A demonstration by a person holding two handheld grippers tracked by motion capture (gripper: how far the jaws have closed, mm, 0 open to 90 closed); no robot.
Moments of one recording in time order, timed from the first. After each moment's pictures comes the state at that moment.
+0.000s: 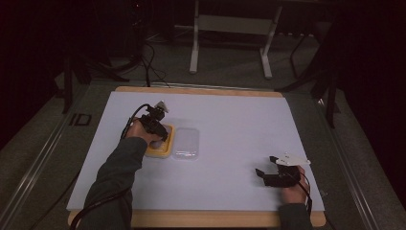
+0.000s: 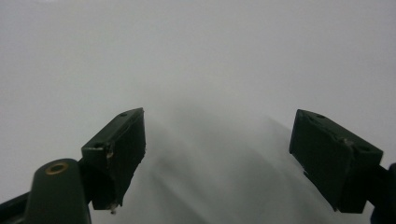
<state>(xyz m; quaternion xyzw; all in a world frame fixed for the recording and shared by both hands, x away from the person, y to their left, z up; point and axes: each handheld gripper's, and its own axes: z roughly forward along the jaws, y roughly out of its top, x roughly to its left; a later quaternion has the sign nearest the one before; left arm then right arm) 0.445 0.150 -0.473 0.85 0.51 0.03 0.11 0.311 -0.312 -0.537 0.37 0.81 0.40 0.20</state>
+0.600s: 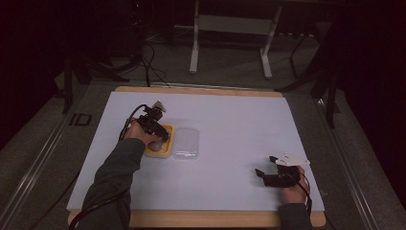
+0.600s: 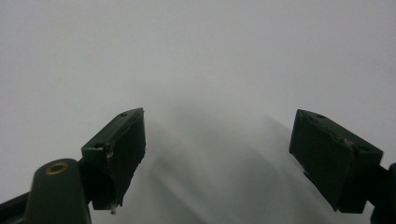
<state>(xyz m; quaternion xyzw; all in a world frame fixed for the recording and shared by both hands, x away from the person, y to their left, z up) 0.440 0.157 -0.467 0.84 0.52 0.03 0.13 0.311 -0.311 -0.537 0.37 0.82 0.40 0.20</state>
